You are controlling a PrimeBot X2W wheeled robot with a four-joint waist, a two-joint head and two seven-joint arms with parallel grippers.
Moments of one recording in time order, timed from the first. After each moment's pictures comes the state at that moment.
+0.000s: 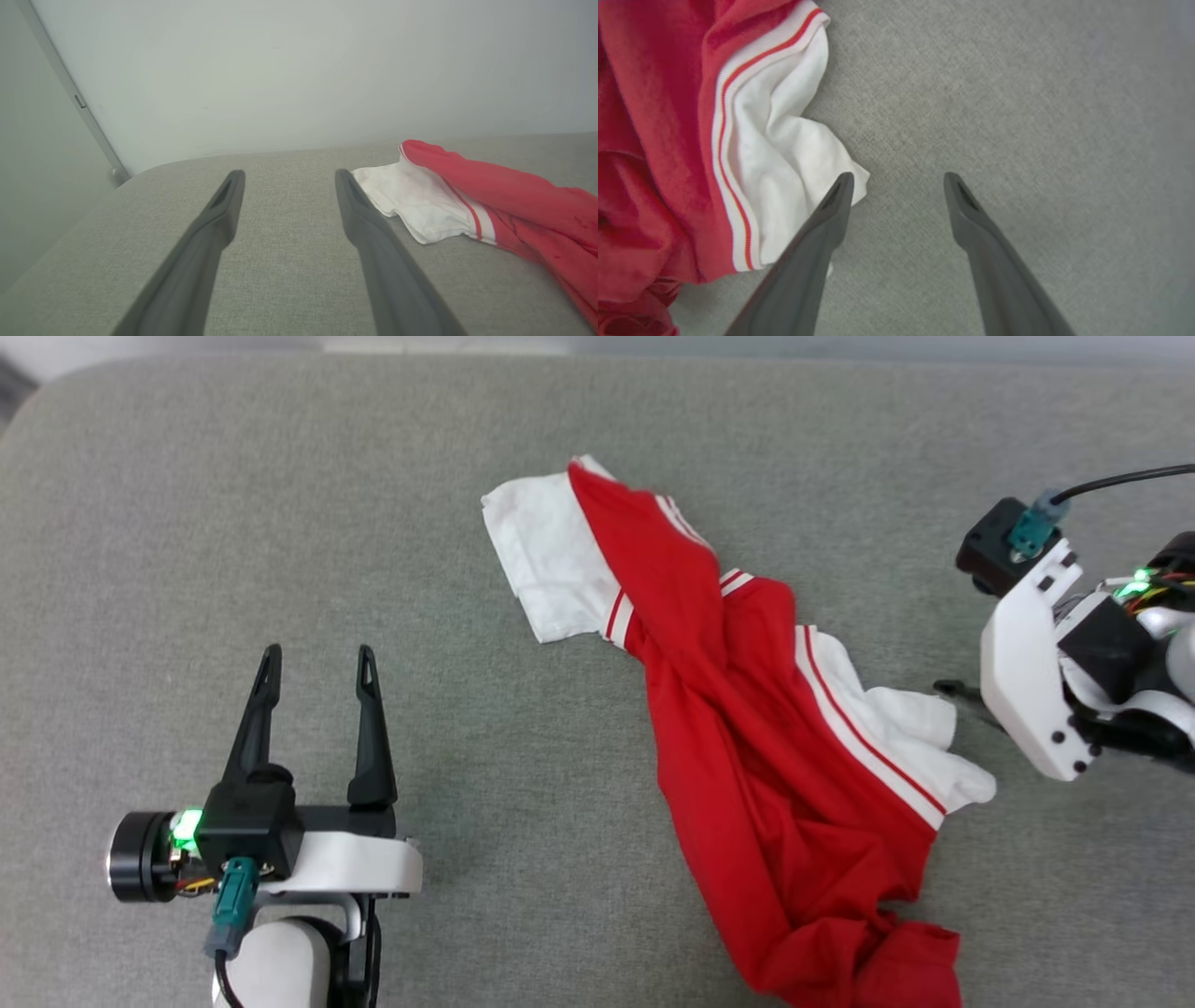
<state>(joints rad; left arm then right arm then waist) -0.14 0.08 -0.05 -0.02 -0.02 0.10 -0.26 -0.99 -0.79 1.01 0.19 0.87 0.13 0.79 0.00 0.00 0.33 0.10</state>
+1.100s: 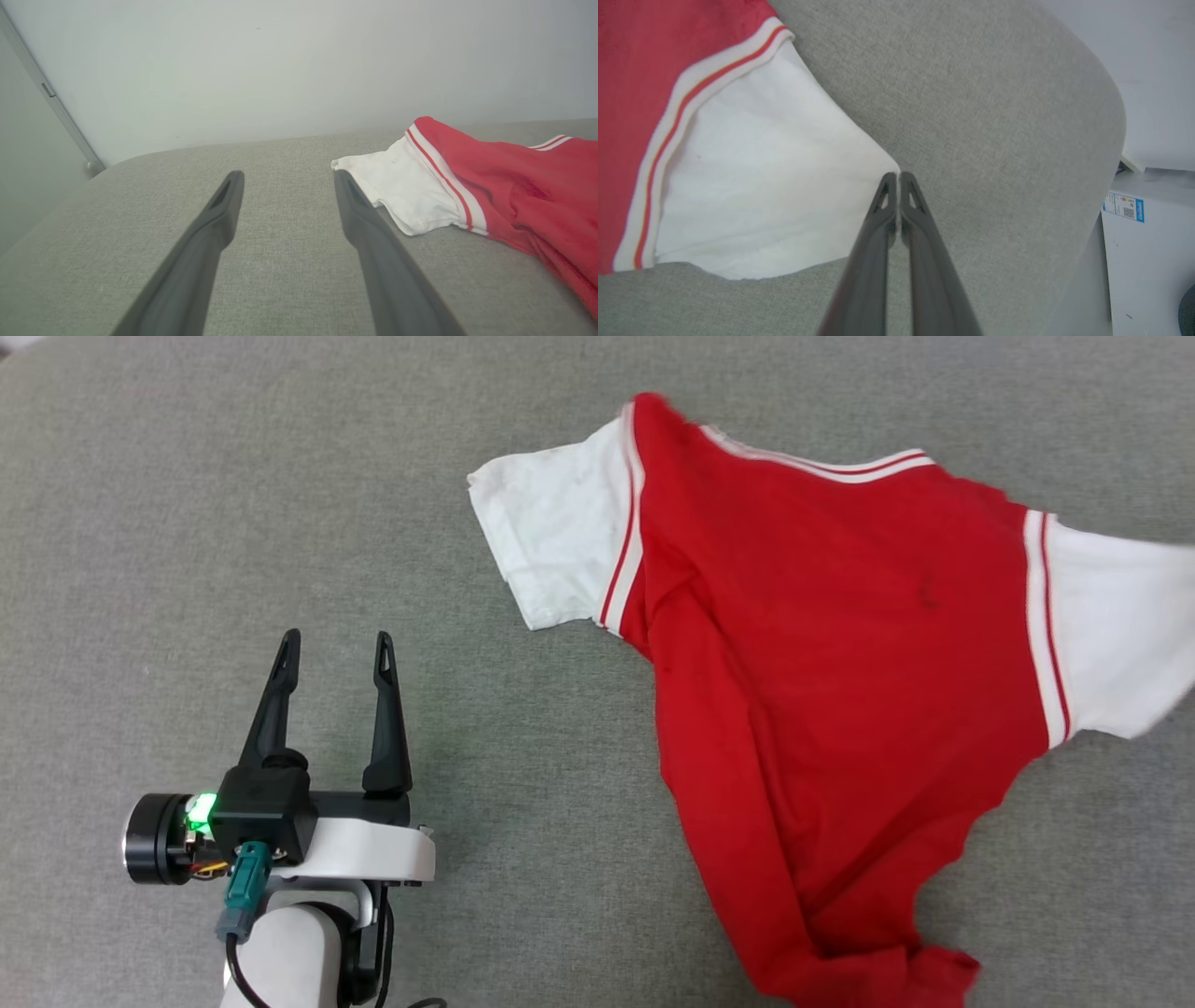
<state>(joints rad) -0.18 0.07 -0.06 -0.01 -0.02 0.08 -0.26 -1.12 -0.97 1.03 0.45 0.89 0.13 0.59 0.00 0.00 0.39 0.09</state>
